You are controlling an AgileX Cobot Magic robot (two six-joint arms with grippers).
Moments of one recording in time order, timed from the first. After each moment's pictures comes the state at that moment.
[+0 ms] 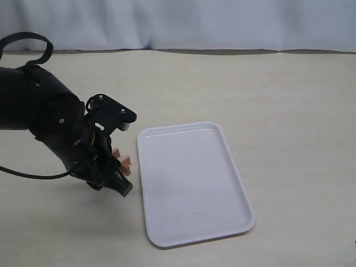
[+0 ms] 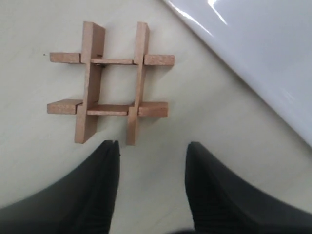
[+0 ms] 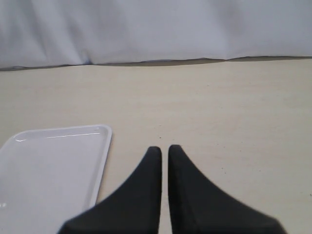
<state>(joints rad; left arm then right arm) -0.67 1.70 -0.87 0.12 0.63 -0.11 -0.18 0.00 0.00 0.12 0.32 -0.04</state>
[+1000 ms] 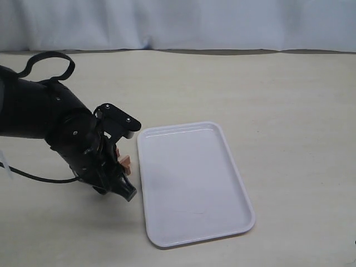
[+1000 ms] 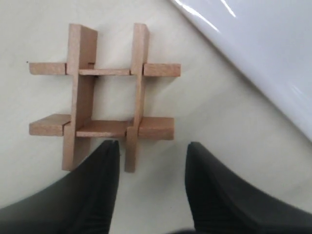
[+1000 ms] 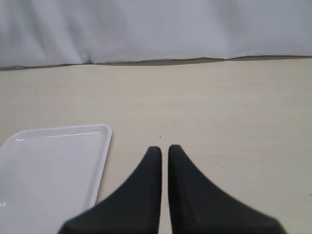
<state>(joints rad) -0.67 1.79 -0.86 0.17 0.56 -0.15 -0.18 0.00 0.00 0.12 0.32 -0.04</state>
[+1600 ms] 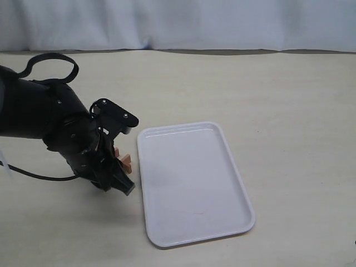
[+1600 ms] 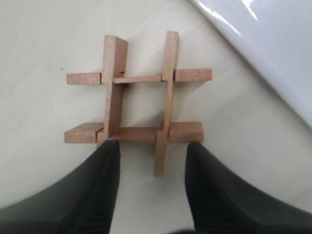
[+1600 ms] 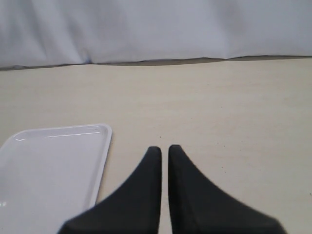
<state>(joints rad) -0.67 1.79 -0.86 0.30 0.55 -0.28 -0.18 0.00 0.00 0.12 0.32 -0.04</state>
